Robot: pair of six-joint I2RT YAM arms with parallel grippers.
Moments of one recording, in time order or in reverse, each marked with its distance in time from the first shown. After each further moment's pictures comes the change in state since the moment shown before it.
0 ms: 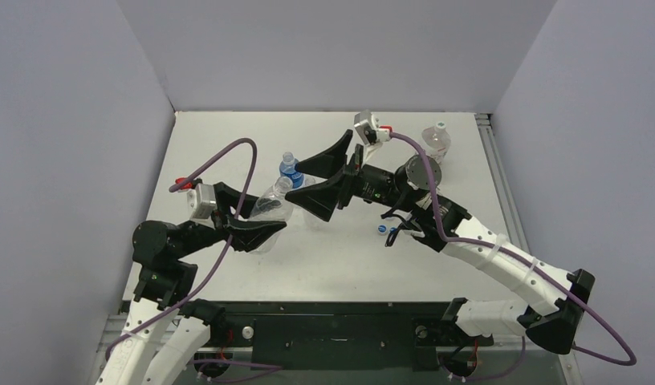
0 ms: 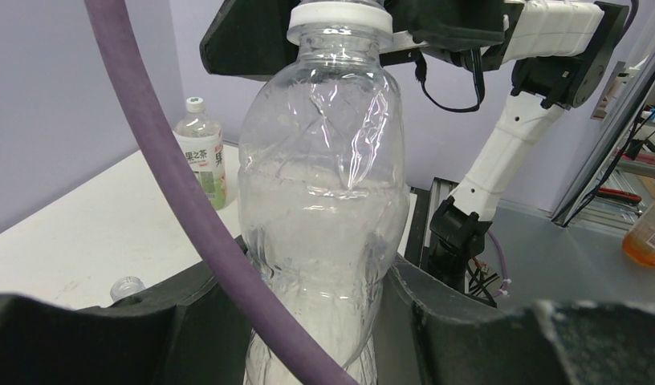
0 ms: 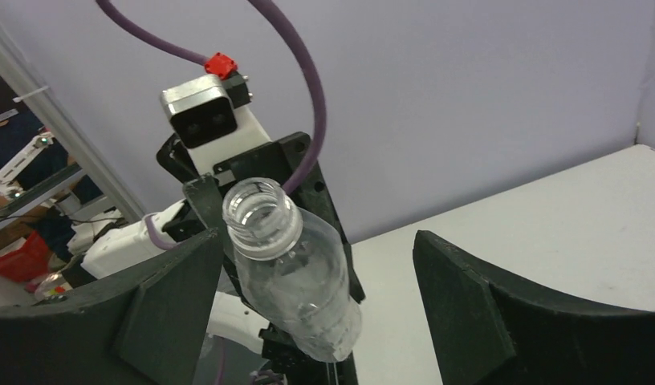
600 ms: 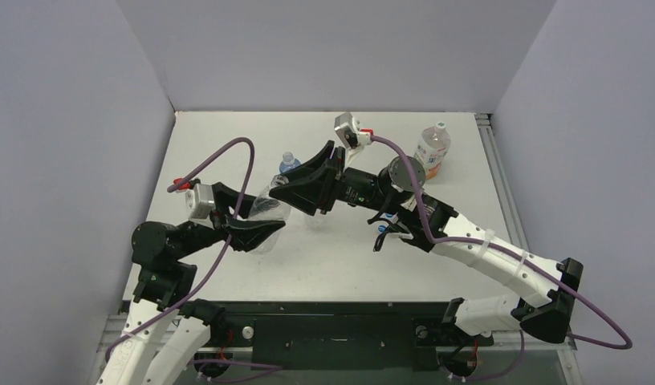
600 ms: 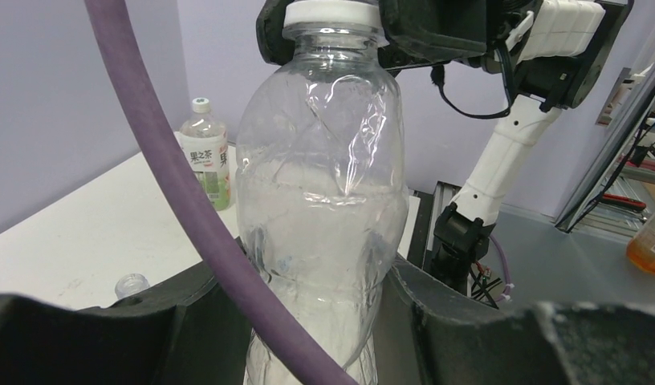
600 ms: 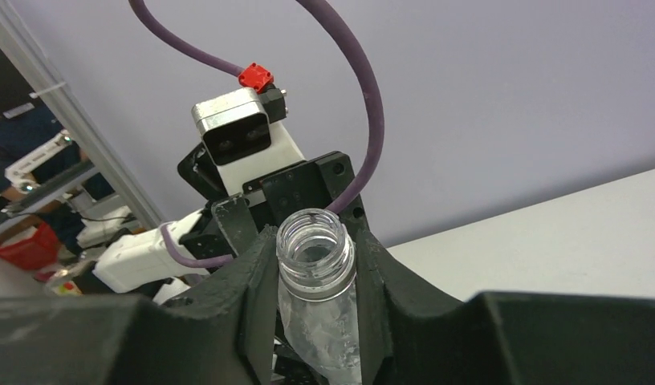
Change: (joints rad) left arm 0.002 -0.006 -0.007 -0.003 -0.009 0.000; right arm 0.108 0.077 0.076 0.034 0.031 -0.005
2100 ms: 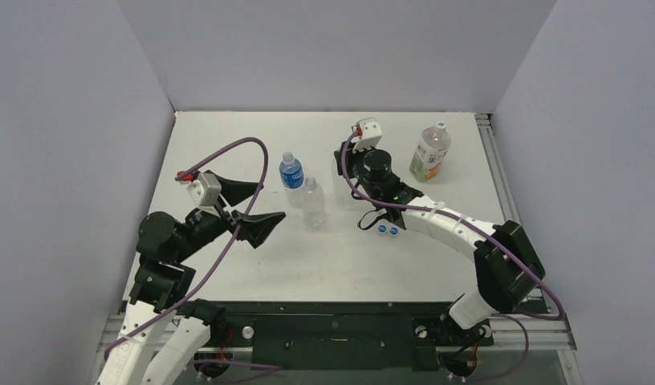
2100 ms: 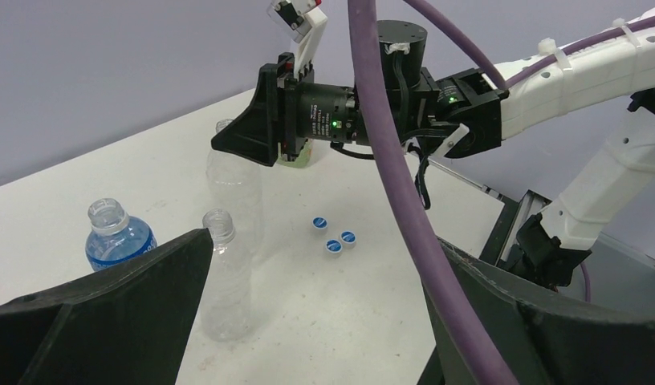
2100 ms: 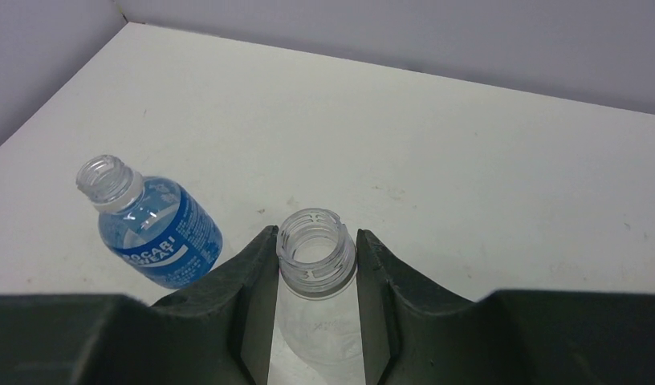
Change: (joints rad) left arm 0.000 0.001 0.043 -0.261 -0.256 0.134; right arm -0.335 0.249 -0.268 0.043 0.645 -0.321
